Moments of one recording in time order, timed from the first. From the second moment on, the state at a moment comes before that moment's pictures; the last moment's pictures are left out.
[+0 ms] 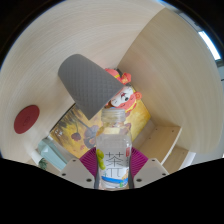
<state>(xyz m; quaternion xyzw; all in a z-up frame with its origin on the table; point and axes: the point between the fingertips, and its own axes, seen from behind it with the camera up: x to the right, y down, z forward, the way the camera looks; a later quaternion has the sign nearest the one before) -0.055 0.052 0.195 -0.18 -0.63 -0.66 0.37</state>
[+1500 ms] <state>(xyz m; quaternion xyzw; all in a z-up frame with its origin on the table) 0.037 0.049 0.071 -0.78 0.02 0.01 0.62</state>
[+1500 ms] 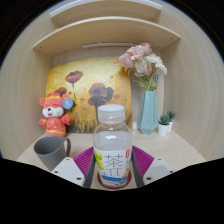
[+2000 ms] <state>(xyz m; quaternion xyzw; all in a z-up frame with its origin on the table) 0.010 -0.072 0.058 -0.82 0.03 -0.01 0.57</state>
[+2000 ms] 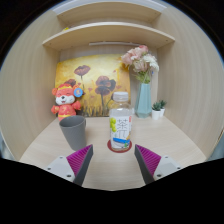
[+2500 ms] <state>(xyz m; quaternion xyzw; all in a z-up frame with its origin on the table) -0.047 -0.155 0.147 -0.79 0.00 0.03 0.61</state>
